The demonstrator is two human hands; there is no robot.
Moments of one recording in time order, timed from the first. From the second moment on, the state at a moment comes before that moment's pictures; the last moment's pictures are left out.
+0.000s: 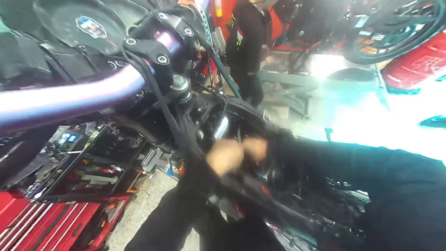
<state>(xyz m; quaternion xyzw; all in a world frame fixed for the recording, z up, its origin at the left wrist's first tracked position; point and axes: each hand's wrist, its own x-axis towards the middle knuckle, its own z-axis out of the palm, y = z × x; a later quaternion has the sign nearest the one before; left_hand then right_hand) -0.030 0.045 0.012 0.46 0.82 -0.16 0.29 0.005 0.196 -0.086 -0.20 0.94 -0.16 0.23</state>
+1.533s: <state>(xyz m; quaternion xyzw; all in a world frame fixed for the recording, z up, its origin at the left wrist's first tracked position) -0.028 0.049 0.009 0.43 0.84 -0.19 0.28 0.036 0.169 -0.129 -0.15 0.98 -0.08 0.05</state>
